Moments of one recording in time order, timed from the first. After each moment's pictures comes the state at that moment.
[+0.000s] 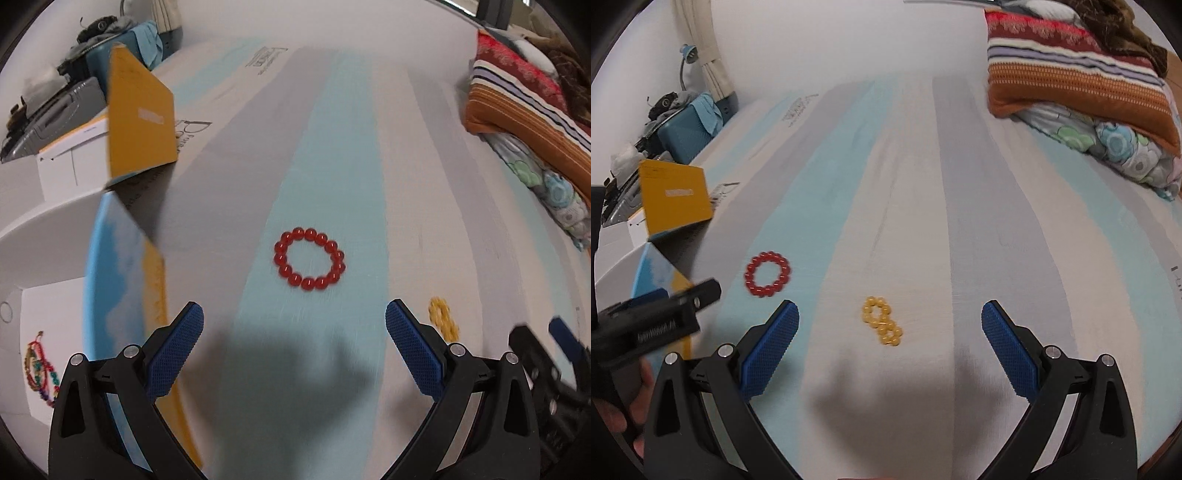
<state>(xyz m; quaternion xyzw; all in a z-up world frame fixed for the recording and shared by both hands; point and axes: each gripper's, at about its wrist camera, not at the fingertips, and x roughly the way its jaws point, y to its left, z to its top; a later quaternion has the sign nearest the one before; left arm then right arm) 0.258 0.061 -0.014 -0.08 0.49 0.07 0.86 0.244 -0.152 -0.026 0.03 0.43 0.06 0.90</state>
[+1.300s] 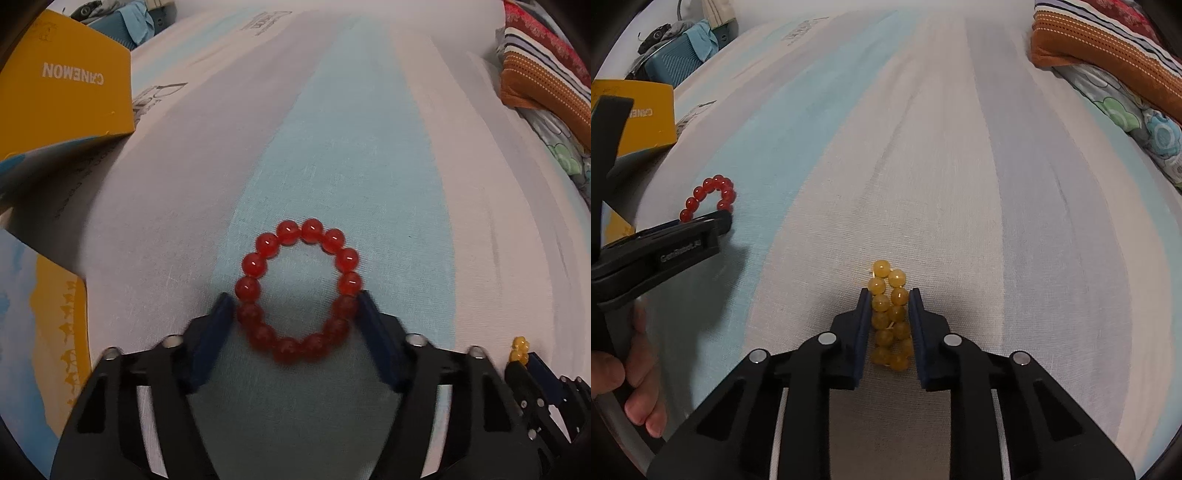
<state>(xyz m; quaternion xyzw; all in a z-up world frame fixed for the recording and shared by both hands) 0.326 0.054 -0.102 -0.06 0.53 0.10 0.84 0.301 -0.123 -0.123 -0.03 0.53 0.07 0.85</state>
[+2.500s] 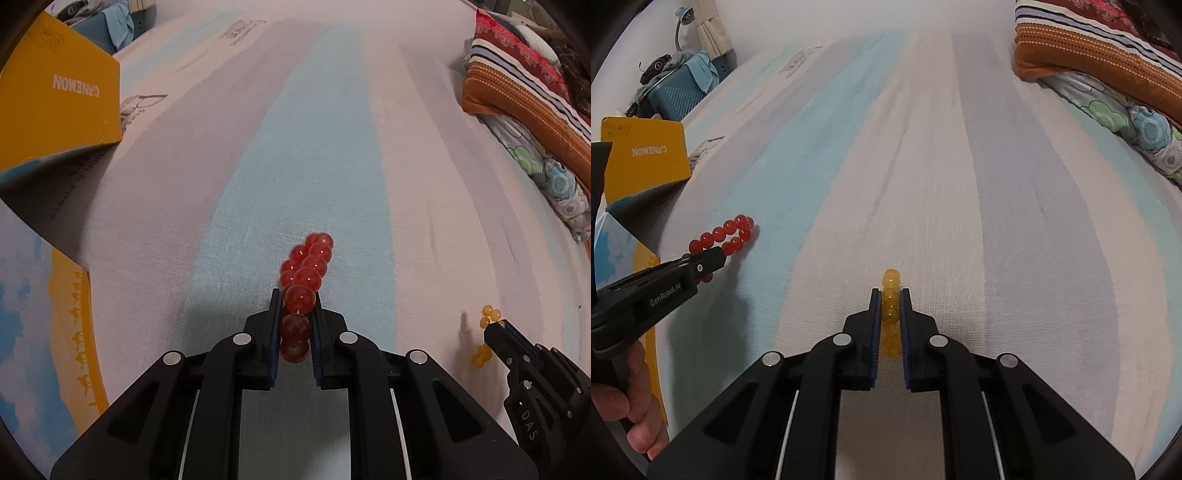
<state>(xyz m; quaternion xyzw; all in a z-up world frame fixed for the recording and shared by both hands) 0.302 0.051 -0.066 -0.08 0.52 0.03 0.85 0.288 -0.131 -0.088 0.00 0.49 0.07 0.87</state>
